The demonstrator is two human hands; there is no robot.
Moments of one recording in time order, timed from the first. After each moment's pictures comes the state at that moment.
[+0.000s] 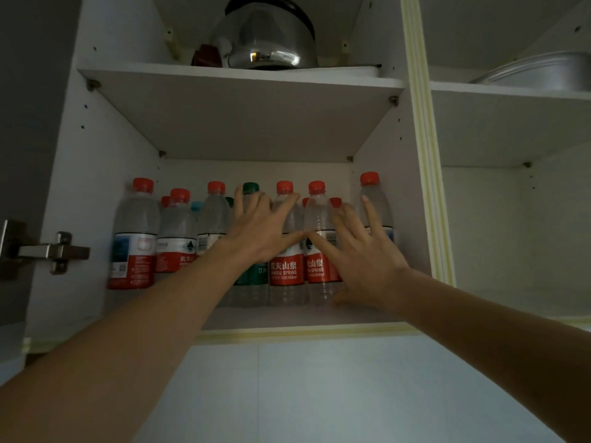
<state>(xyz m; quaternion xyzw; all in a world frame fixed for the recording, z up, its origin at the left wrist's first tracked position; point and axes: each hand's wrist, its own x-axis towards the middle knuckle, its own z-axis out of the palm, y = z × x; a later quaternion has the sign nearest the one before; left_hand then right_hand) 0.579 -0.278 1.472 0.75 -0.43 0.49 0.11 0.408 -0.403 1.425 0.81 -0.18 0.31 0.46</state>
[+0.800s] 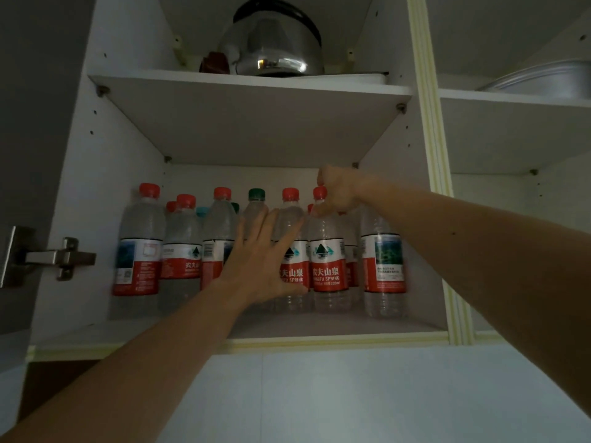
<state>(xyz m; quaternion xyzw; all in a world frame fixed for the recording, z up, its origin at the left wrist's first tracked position) 0.597 -0.268 1.427 0.71 -0.47 0.51 0.10 0.442 -0.385 1.561 0.92 -0.19 0.33 0.08</state>
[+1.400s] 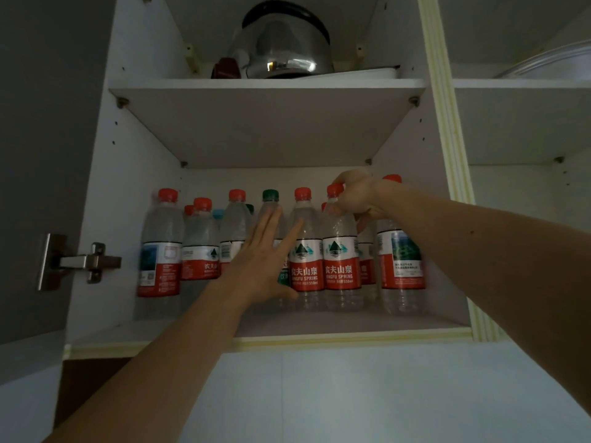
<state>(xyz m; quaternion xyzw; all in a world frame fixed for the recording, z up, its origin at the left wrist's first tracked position) 0.604 -0.245 1.427 0.76 -0.49 0.42 0.11 0.443 -0.384 1.544 0.88 -0.18 0.34 -0.27</state>
